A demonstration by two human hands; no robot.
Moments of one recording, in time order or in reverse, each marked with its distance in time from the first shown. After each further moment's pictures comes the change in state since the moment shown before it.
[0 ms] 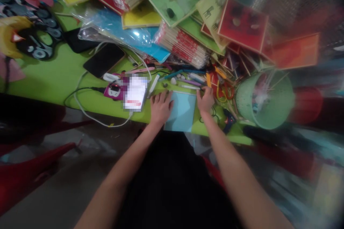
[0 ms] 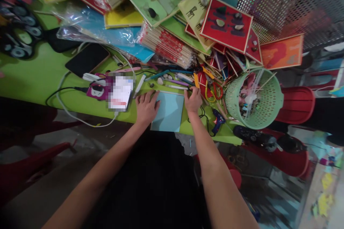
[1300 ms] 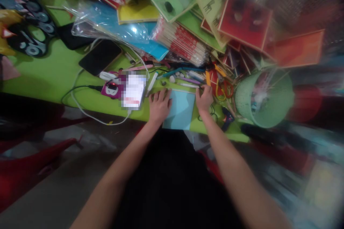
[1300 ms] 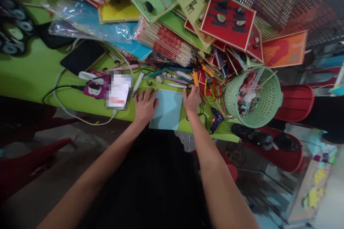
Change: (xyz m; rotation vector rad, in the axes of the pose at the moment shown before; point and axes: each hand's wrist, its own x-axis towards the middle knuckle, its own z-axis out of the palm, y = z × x) left_hand 0.001 0.001 -0.001 -0.018 -0.037 -0.018; right_hand -0.001 -0.001 -0.003 0.038 0.006 -0.014
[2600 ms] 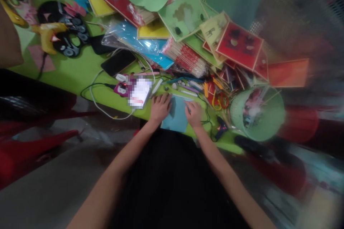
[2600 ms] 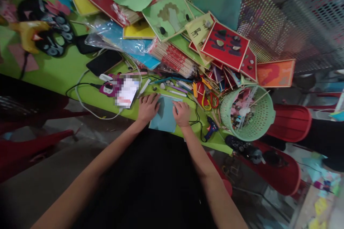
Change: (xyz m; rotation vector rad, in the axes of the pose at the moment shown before) left_hand 0.002 0.002 -0.002 0.063 0.000 -0.002; right_hand -0.029 -0.031 -0.037 0.151 -0.321 -0.413
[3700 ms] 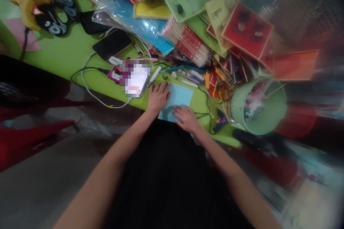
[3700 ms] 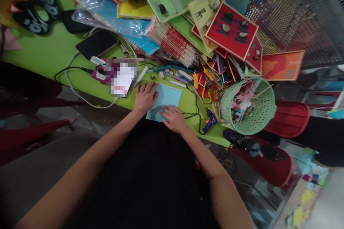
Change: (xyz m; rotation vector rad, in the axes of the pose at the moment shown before) left_hand 0.001 0.002 0.001 -0.027 -0.002 -0.014; right_hand -0.056 -0.017 -0.013 0.092 -0.474 -0.309
